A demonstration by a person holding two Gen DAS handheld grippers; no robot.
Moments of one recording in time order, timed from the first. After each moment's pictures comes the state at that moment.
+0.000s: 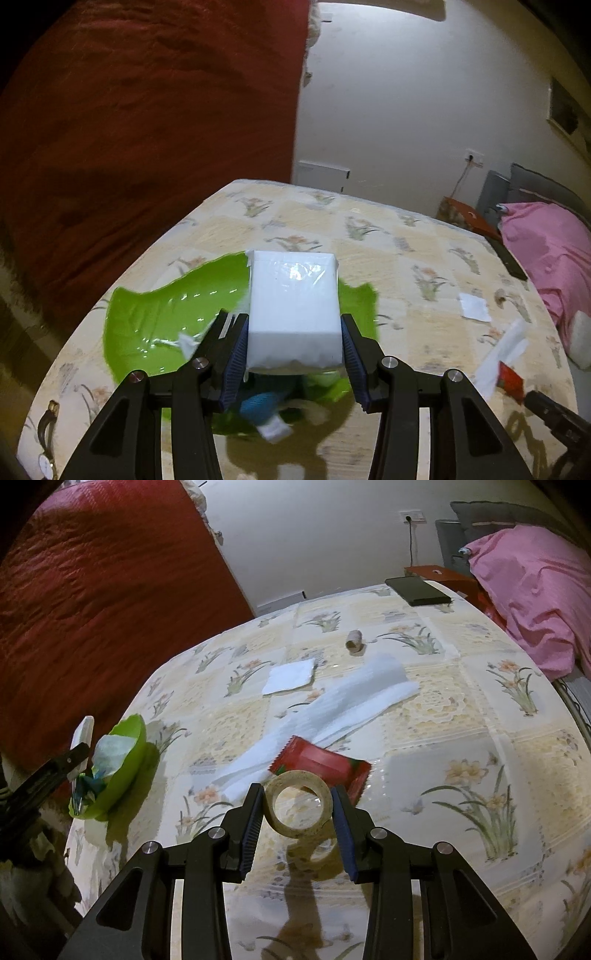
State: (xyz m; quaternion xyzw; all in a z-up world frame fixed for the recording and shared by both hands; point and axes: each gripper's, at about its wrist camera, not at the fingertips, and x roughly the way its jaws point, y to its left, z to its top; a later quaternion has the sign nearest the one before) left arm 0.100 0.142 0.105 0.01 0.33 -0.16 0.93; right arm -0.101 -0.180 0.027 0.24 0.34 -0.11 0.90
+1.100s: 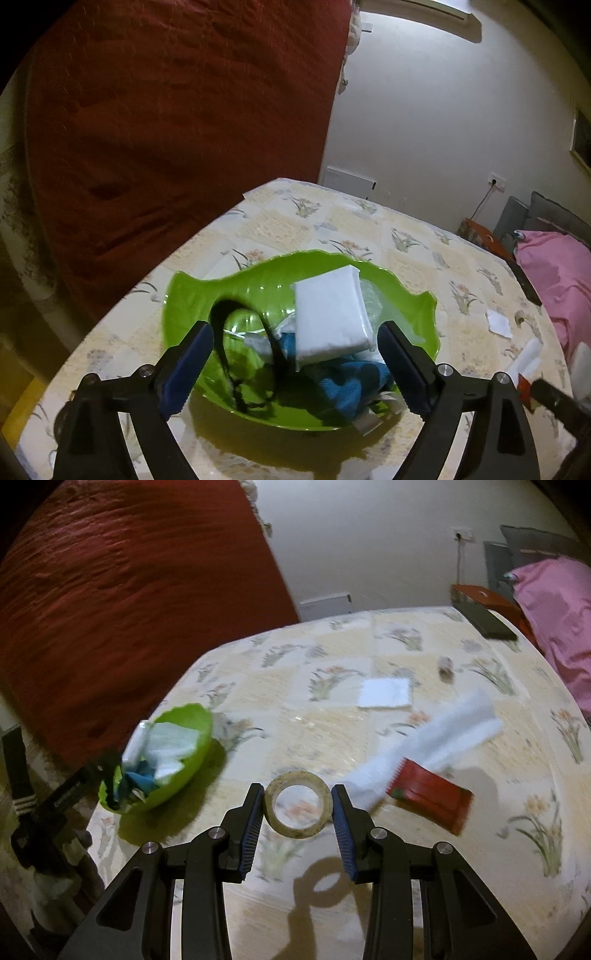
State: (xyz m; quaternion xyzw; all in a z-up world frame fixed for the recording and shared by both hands) left arm 0.106 0.200 0.103 -0.03 0.33 -0.13 0.94; right arm -0.057 -0.112 0.057 0.19 0.34 -0.05 0.92
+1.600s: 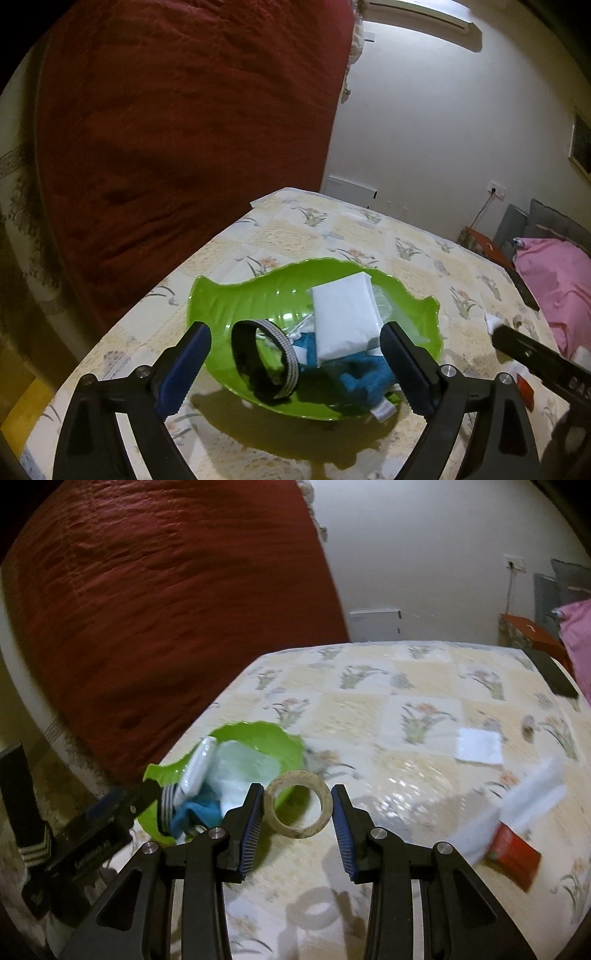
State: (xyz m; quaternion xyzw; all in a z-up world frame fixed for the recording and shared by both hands) left arm 0.100 0.221 0.107 -0.04 0.31 -0.13 0.94; right arm 0.003 -0.049 0.082 0.15 0.32 0.02 0.93
